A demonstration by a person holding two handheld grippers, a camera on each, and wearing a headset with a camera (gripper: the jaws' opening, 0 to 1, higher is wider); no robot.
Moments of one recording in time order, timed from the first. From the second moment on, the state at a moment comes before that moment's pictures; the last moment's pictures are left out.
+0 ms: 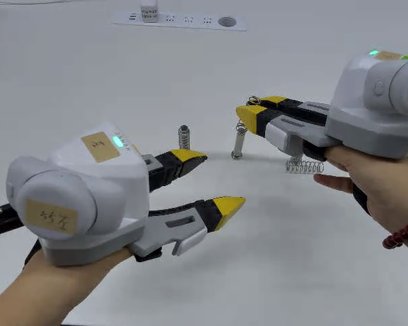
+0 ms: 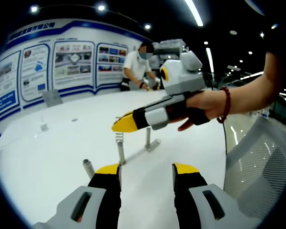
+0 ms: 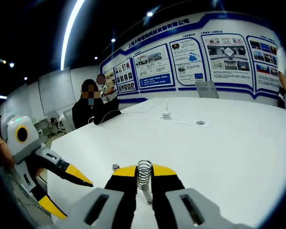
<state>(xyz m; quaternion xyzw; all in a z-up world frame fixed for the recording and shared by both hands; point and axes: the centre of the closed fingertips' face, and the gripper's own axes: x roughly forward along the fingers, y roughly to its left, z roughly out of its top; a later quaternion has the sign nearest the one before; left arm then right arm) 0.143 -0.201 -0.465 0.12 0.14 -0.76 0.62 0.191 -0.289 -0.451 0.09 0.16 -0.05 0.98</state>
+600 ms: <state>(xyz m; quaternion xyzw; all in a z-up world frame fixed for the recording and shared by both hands) 0.143 -0.200 -0.468 0.12 0.14 -0.76 0.62 0.192 -0.285 -0.462 0.04 0.18 -0.04 0.98</state>
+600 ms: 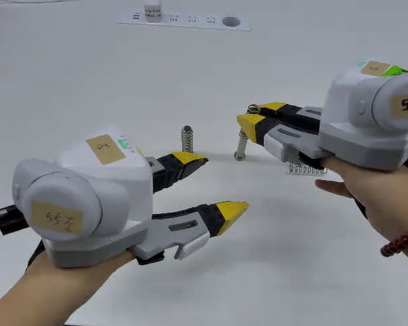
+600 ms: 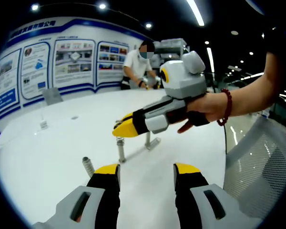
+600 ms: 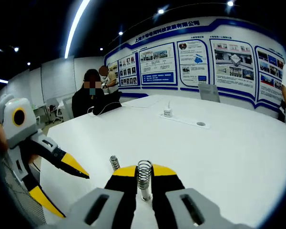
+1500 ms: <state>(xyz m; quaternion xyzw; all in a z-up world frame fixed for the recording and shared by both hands) 0.145 -0.199 -0.468 0.12 0.15 -0.76 0.62 0.191 -0.280 -0.491 0.03 0.21 -0.04 0.98</state>
